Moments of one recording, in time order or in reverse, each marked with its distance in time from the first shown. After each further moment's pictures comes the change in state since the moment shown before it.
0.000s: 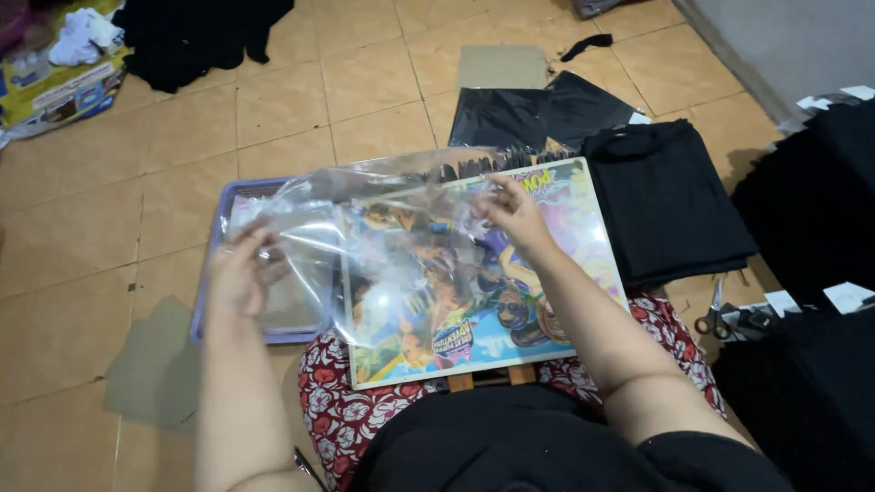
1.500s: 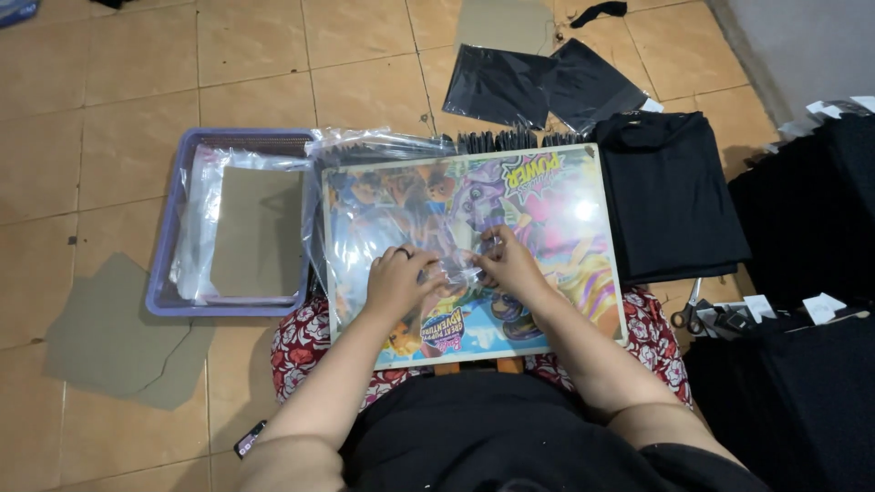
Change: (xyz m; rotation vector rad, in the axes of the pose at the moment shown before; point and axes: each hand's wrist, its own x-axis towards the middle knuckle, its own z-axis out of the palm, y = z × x) left_hand -0.040 -0.205 0.128 1.529 -0.468 0.403; right_hand -0.072 0.022 0.015 -0.532 -0.031 0.444
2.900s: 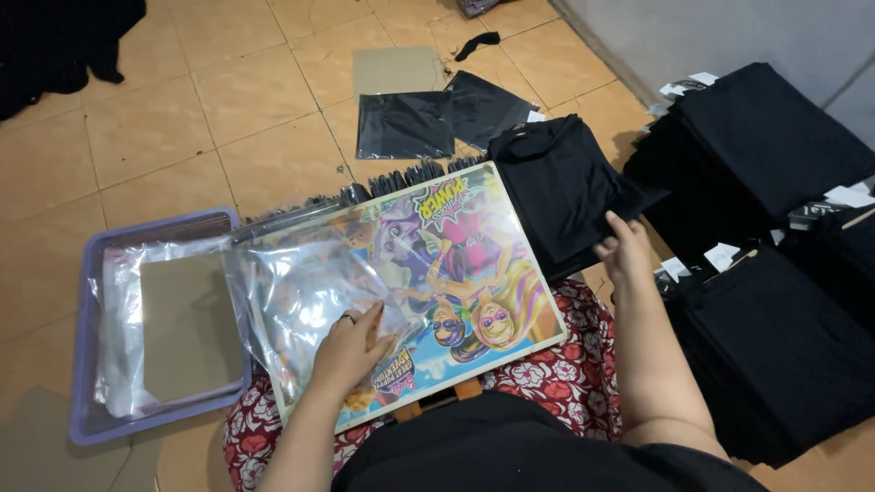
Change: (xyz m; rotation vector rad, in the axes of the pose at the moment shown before) left_hand -0.031 0.066 -0.102 -0.128 -0.415 -0.063; right_hand -0.019 0.187 -0.269 0.754 0.908 -0.028
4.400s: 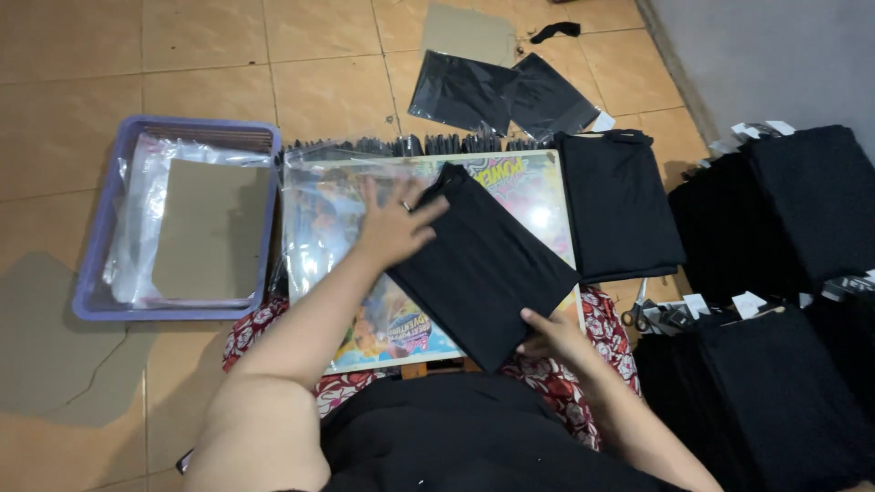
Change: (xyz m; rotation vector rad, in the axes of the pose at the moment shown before) left_hand 0.126 -0.031 0.005 0.349 0.559 0.388; right_hand -0.234 0.001 0.062 -0.637 -0.514 0.585
